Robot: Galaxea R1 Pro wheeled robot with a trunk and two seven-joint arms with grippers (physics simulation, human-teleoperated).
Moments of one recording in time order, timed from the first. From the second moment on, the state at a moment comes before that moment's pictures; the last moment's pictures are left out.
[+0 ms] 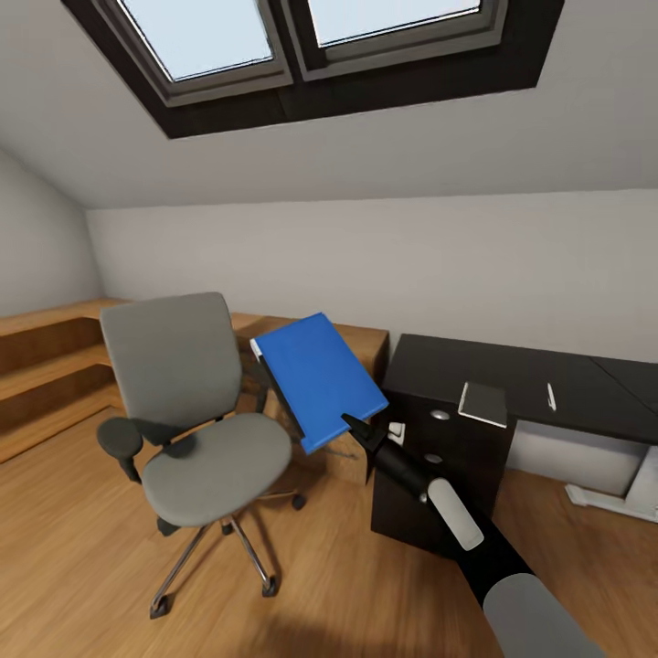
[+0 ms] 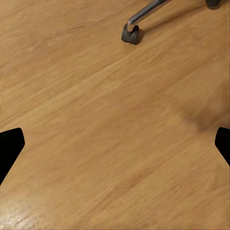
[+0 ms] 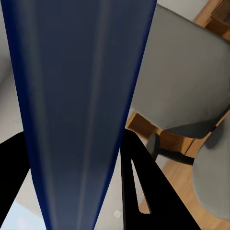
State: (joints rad) left arm -0.02 0.04 0.21 -0.74 0.32 0.00 0.25; right arm -0.61 0.02 0.15 -0.84 -1.03 0.50 0.70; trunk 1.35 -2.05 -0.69
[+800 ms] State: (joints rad) left arm -0.02 0.03 0.21 -0.73 0.32 0.00 0.25; right arm -0.61 -0.01 0.15 -0.85 -1.03 0.50 0.67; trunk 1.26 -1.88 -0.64
